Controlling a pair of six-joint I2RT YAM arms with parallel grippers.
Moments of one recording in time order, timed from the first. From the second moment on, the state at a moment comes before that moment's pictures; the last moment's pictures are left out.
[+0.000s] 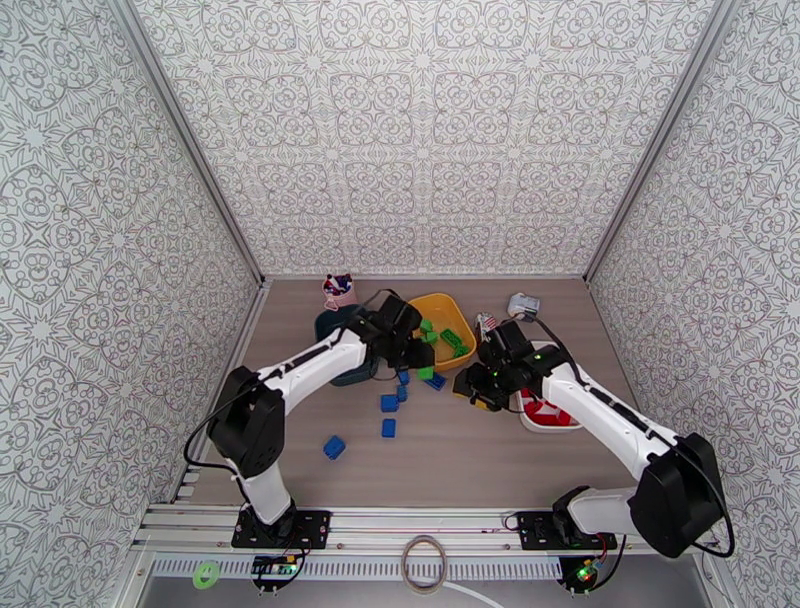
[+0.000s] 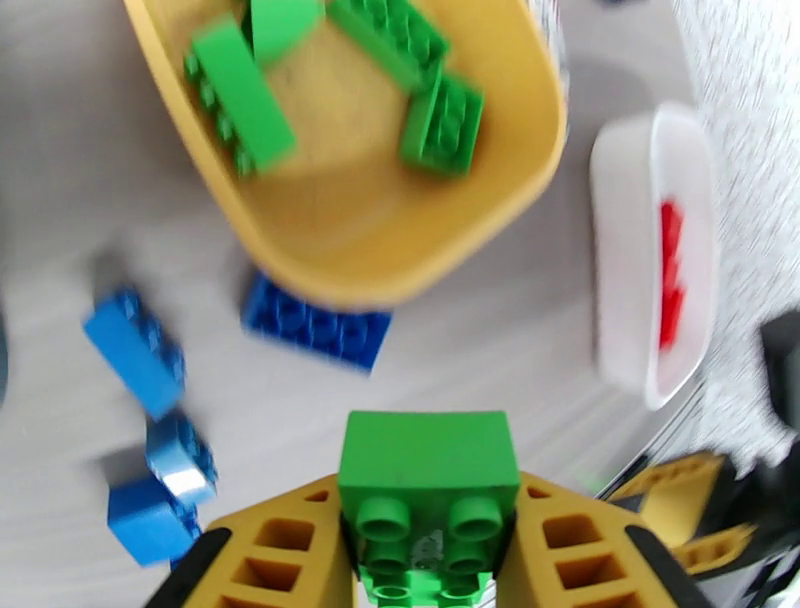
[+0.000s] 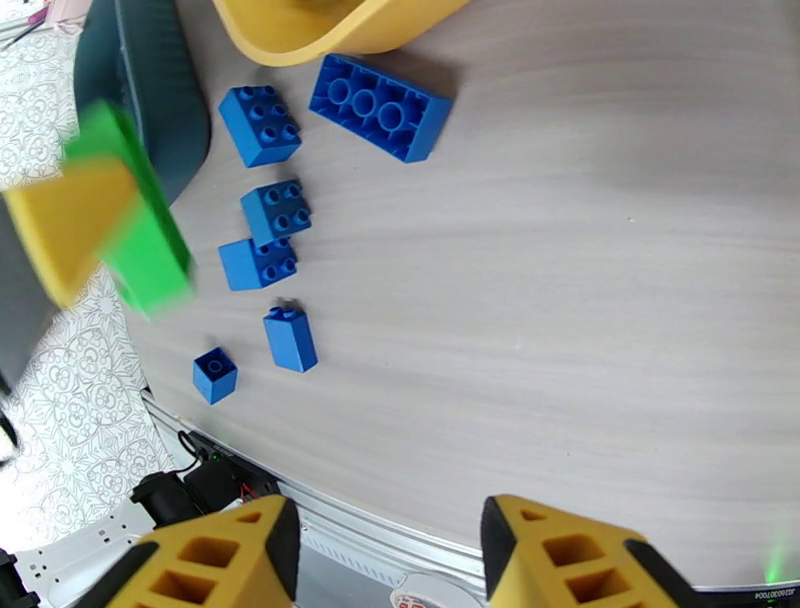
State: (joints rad) left arm -0.59 1.82 1.46 -0.60 0.38 -0.69; right arm 0.48 1.38 1.06 -0.82 -0.43 0.82
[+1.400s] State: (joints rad) left arm -0.54 1.66 1.54 -0.76 0.22 -0.64; right arm 0.53 1.40 1.18 -1.00 -0.25 0.79
